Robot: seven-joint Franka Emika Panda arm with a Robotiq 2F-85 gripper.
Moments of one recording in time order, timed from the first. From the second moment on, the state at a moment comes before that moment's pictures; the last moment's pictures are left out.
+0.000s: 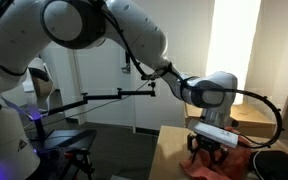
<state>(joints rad) 0.00 0.91 0.05 -1.40 -0.20 2.10 -0.75</state>
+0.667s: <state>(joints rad) -0.02 0.75 0.06 -1.61 -0.21 2.29 -0.75</state>
